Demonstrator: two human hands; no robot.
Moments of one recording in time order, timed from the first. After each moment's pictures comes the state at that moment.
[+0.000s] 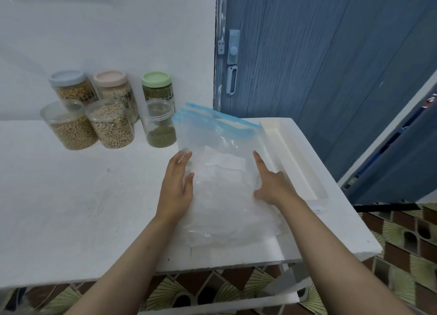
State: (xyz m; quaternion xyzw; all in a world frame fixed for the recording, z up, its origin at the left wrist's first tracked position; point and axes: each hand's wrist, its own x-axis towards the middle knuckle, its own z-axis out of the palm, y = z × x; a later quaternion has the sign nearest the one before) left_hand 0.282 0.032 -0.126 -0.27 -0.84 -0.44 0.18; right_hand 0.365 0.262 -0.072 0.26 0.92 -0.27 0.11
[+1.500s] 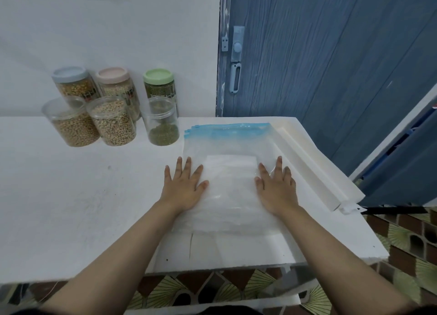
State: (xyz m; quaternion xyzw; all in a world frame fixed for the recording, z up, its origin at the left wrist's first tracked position) left_hand 0.252 0.047 -0.134 -0.25 -0.96 -0.02 -0.12; right_hand 0.357 0.282 -0.133 0.24 0.96 -0.12 0.05
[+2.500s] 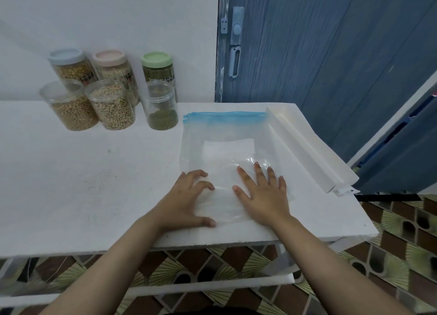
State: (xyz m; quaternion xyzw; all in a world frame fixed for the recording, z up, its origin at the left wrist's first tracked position) left_hand 0.319 0.005 -0.139 -0.45 -0.86 -0.24 -0.11; right_hand 0.409 0.238 -0.136 0.15 0.98 -0.09 0.07
